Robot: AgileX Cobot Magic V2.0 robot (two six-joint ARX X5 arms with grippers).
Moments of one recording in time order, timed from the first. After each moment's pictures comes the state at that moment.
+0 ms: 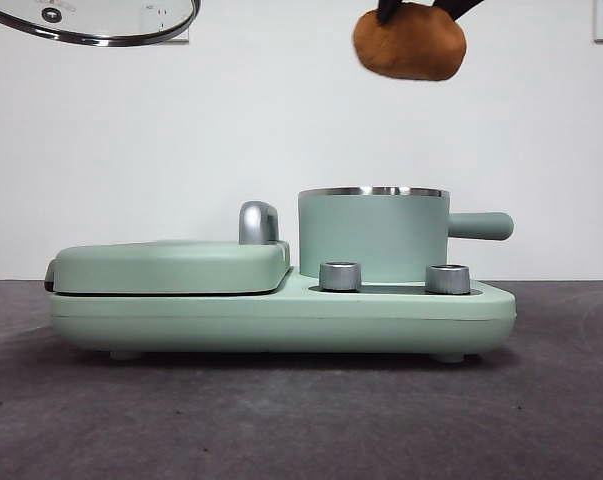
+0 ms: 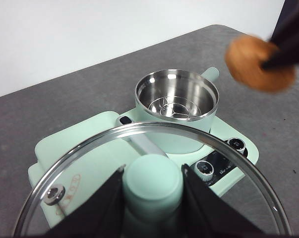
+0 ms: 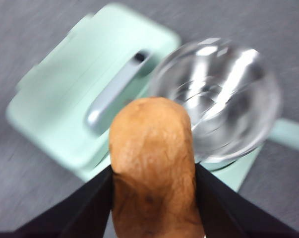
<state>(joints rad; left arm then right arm) -0.44 0.80 0.95 -0.47 0.21 0.08 0.55 1.39 1.53 -0.88 -0.07 0.07</state>
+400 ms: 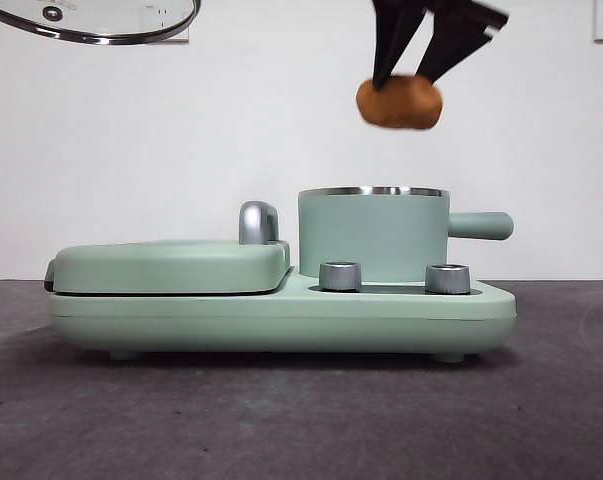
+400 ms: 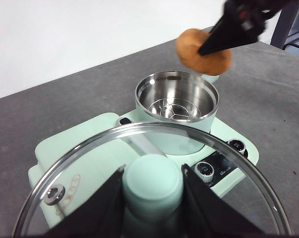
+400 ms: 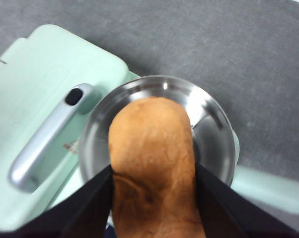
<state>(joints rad) -0.44 0.80 0.95 -0.46 0.21 0.08 0.42 1.73 1.82 -0.91 -0.11 -0.02</state>
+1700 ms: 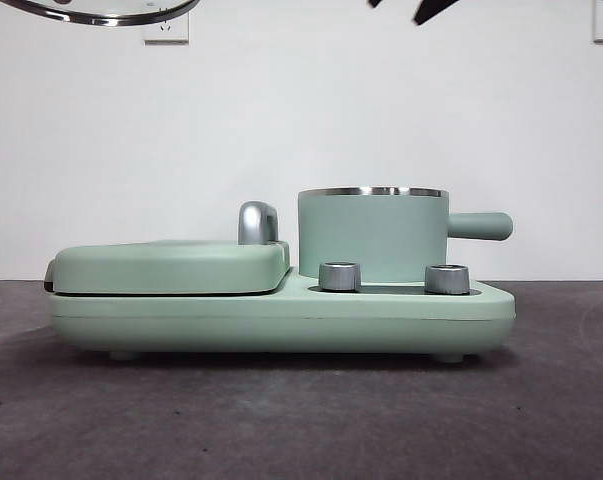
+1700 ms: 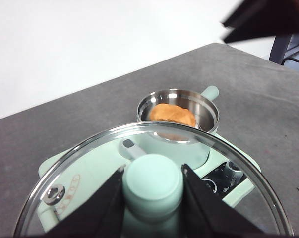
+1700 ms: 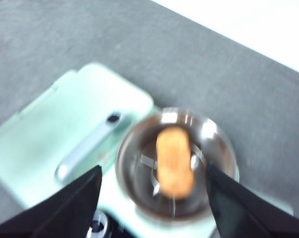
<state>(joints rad) -0.44 0.80 0.95 -0.39 0.21 0.08 0.44 1.48 1.67 -0.82 -0.16 -0.09</state>
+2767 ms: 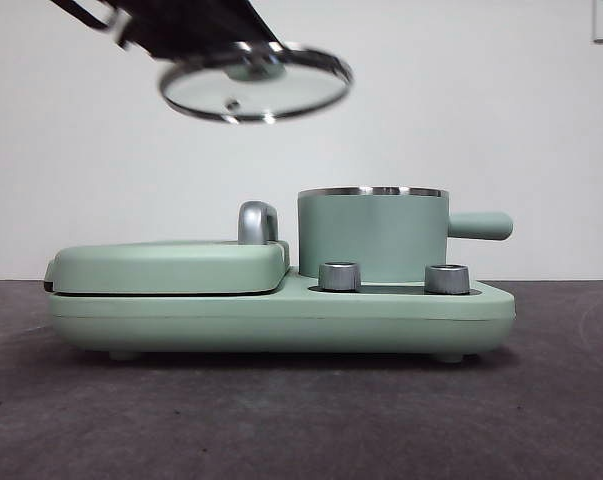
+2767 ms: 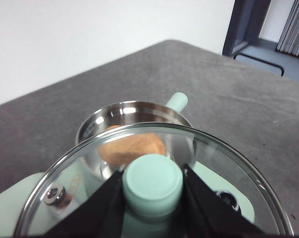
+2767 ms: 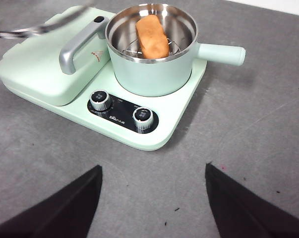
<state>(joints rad) -0.53 1.35 1.03 0.06 0.32 0.06 0.44 0.52 0.94 -0.96 -0.05 0.07</state>
